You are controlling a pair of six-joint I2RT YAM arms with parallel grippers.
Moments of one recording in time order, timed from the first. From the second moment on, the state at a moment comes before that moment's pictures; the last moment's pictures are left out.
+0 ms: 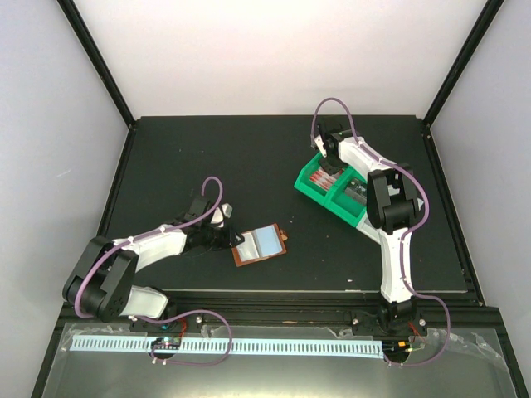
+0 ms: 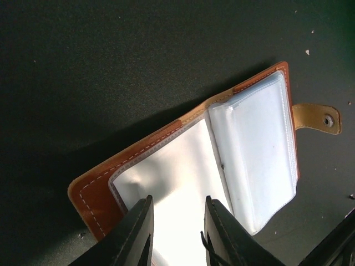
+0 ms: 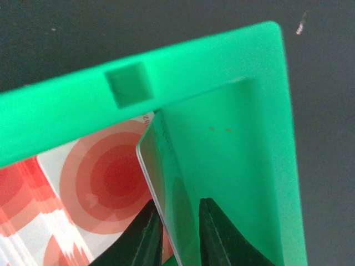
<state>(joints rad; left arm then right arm) -0.43 1.37 0.52 -0.17 0.45 -0.60 0.30 2.24 1.81 -0.77 0.30 -0.39</state>
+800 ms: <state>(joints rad) -0.43 1.31 0.59 -0.20 0.48 -0.59 0.30 2.18 1.85 -0.86 0.13 -0.36</state>
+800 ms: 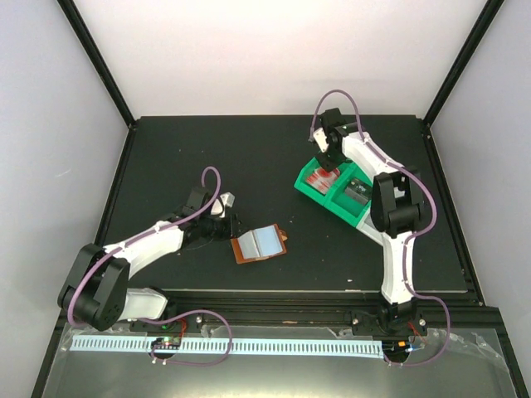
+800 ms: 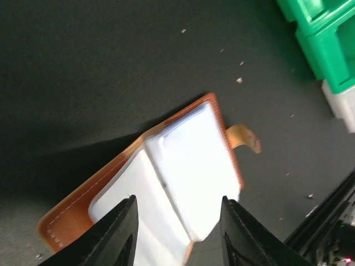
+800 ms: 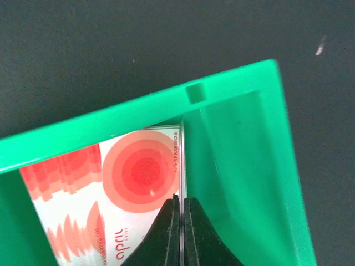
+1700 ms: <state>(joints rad) -0.58 1.80 1.25 0.10 0.63 -0.73 0.00 1.66 1.30 -0.43 -0.52 0.31</state>
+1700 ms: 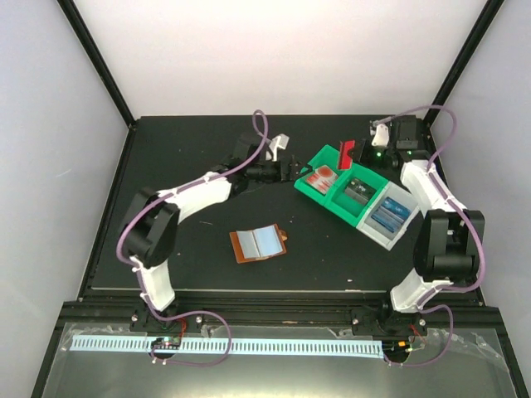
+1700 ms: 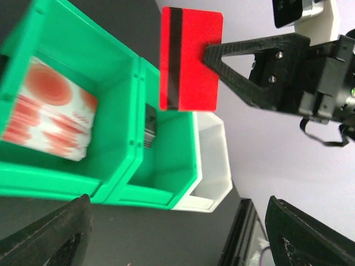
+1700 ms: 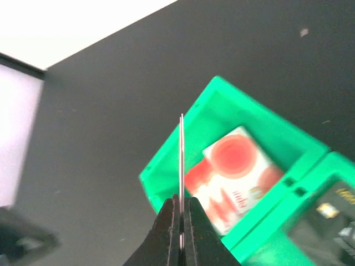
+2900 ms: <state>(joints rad) -0.63 2.04 1.43 0.39 0.87 -1.07 0.00 1.50 0.90 0.18 -1.01 0.87</state>
